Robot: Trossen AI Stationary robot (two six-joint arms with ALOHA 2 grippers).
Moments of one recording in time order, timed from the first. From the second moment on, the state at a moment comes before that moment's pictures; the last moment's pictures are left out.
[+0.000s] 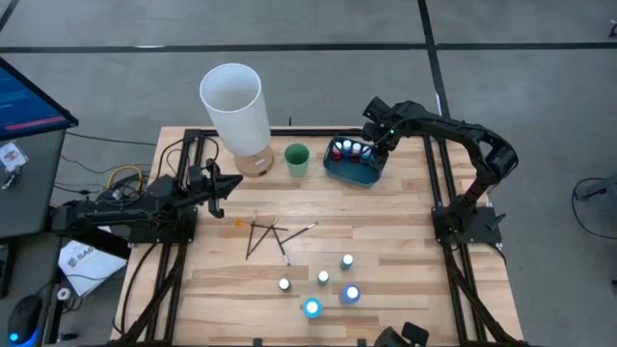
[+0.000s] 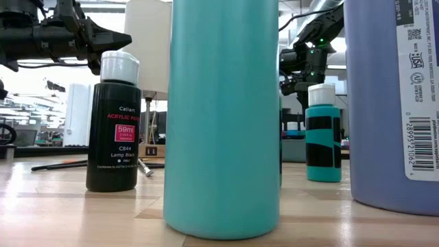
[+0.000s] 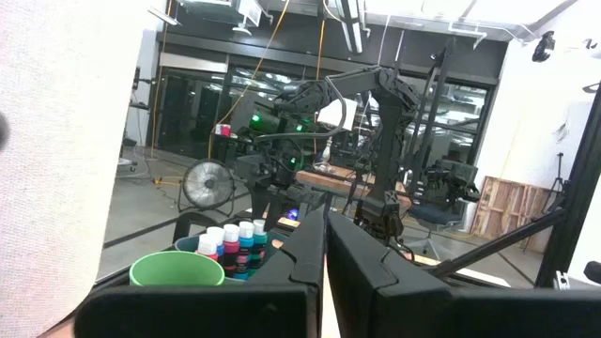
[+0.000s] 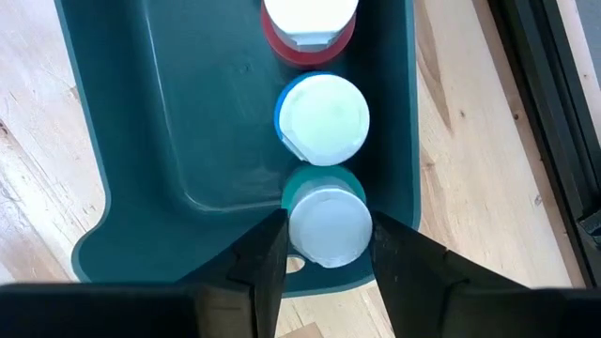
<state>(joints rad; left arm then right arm) 0.21 0.33 0.02 0.55 -0.11 -0.18 -0.75 1.67 1.26 -0.98 -0.04 -0.30</state>
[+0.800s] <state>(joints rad) 0.21 0.33 0.02 0.56 -0.11 -0.18 -0.59 1.36 1.32 -1.01 -0.13 -0.18</state>
